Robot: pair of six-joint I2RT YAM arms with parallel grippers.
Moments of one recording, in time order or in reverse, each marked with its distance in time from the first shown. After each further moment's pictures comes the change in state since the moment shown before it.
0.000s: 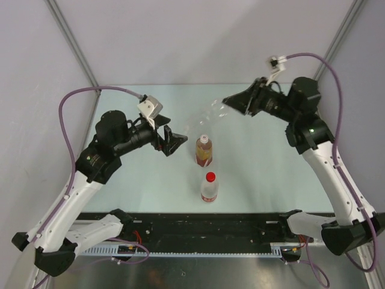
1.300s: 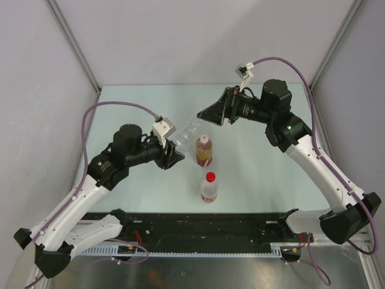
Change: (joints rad) left arm -0.061 -0.043 -0.179 -0.081 0.019 0.080; right arm 0.213 0.122 -0.001 0.036 -0.045 0.072
